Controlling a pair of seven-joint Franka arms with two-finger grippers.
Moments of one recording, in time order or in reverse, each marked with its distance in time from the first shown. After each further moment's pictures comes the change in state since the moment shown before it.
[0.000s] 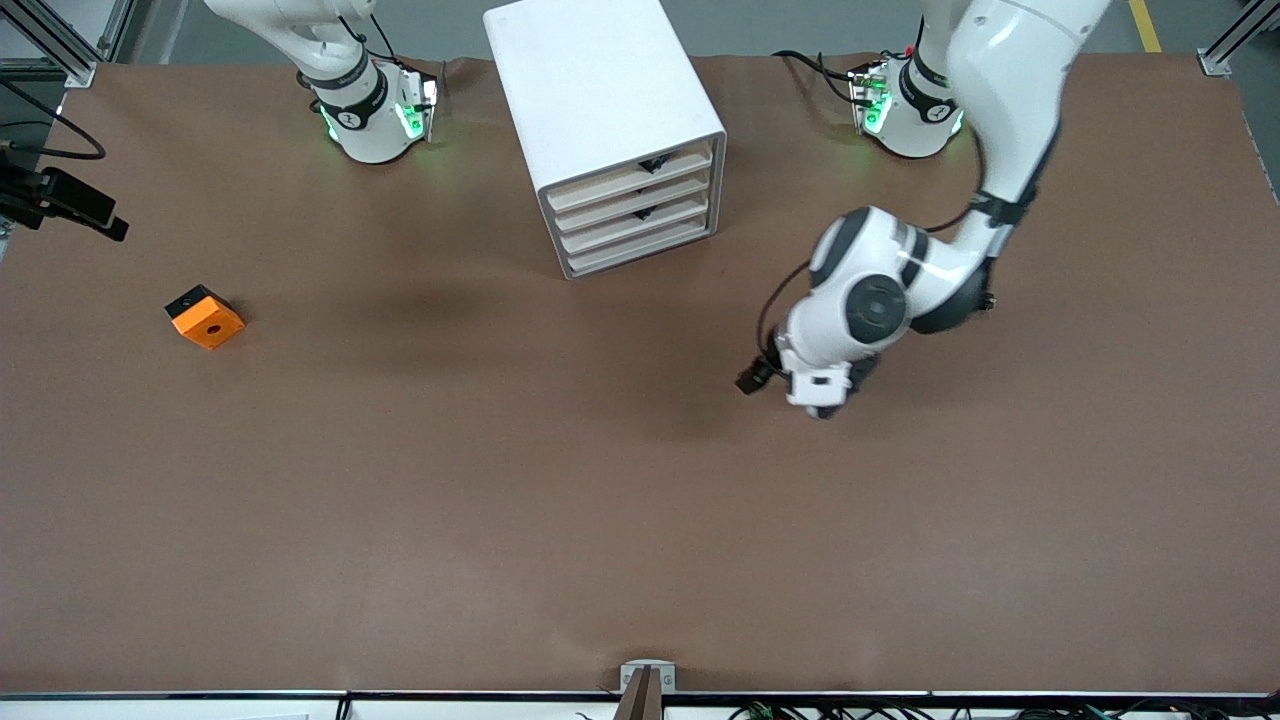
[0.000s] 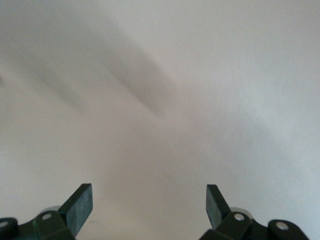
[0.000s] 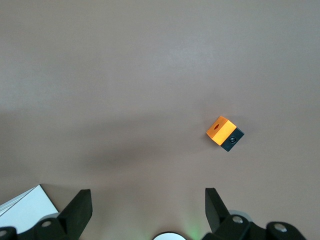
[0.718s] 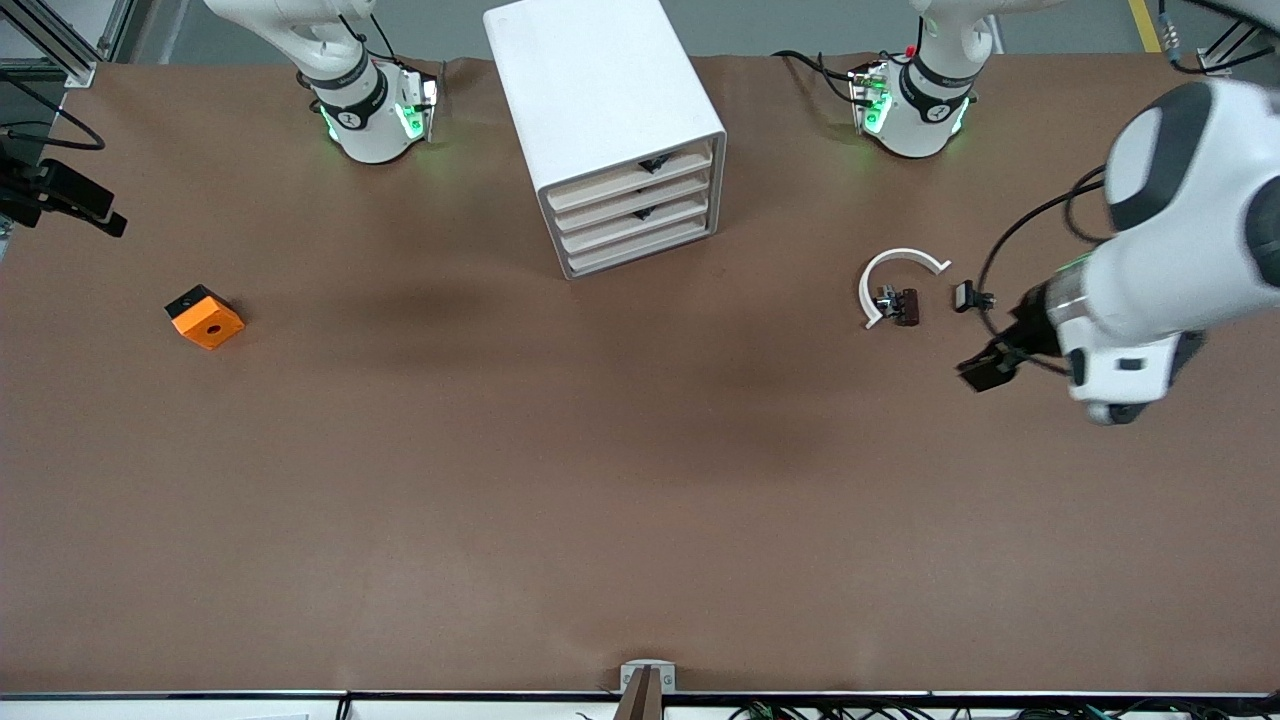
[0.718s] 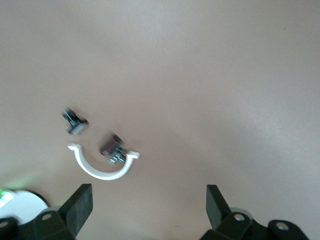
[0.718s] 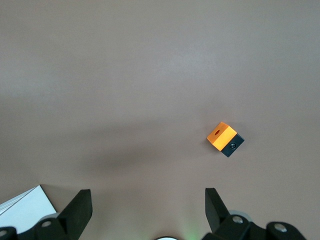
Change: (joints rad) left arm 0.261 -0.175 0.000 0.403 0.157 -0.601 0.374; right arm 0.003 -0.013 0.005 -0.002 0.000 0.018 -0.022
